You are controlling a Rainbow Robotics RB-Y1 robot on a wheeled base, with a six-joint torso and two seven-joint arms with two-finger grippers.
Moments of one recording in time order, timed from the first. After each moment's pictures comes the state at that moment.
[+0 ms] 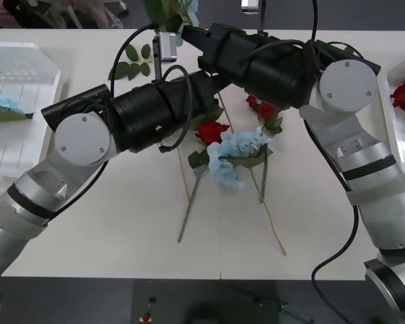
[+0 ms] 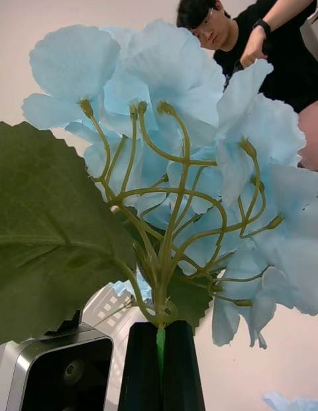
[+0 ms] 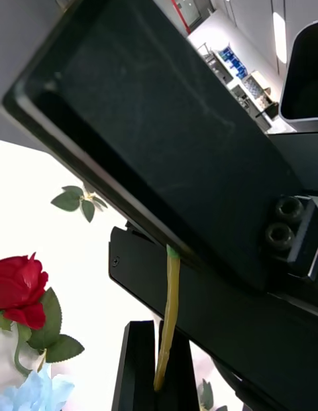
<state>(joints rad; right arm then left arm) -0.60 -0.28 0.19 -1.58 -1.60 0.65 2.11 -0.50 0.50 -0.48 -1.72 1.59 0.35 -1.82</state>
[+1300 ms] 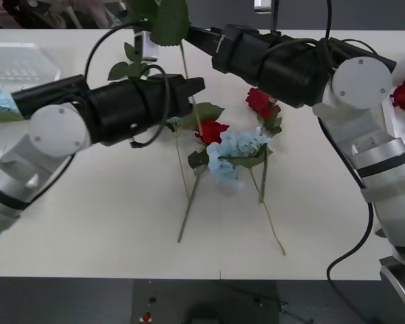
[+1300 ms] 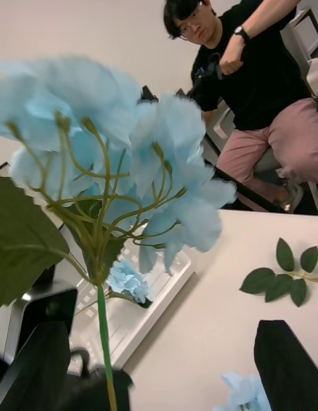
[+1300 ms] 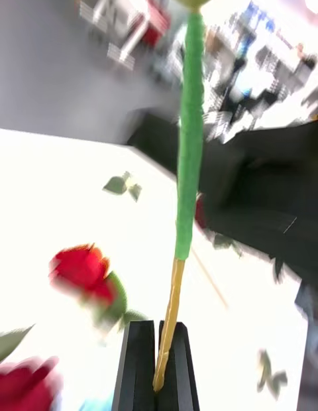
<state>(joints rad) -0.60 -0.37 0.19 -1.58 -1.62 0.64 2.11 -0.50 0.64 -0.40 -1.72 1.52 0.53 -1.82</state>
